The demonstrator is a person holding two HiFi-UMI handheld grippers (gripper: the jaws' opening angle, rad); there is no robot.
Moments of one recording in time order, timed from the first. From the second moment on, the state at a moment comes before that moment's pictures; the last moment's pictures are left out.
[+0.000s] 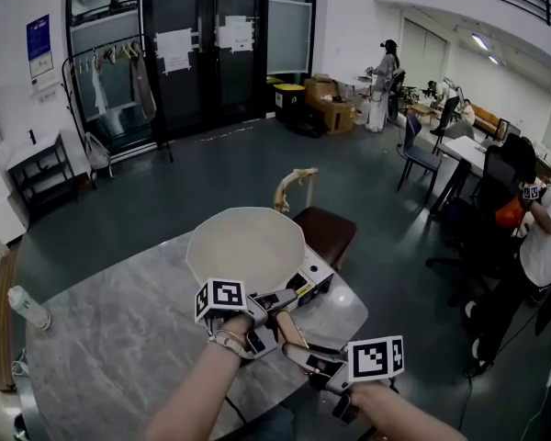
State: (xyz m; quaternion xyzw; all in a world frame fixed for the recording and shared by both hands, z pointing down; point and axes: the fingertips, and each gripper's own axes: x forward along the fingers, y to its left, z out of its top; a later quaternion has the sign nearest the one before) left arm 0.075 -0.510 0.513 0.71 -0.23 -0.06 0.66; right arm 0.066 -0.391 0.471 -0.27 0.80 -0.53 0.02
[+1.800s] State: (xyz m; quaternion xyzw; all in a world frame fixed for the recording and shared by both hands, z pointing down) left arm 0.024 -0.472 0.494 0.74 -0.31 -0.12 0.58; right arm 0.139 -0.424 0.479 -0.38 0.75 -0.52 0.13
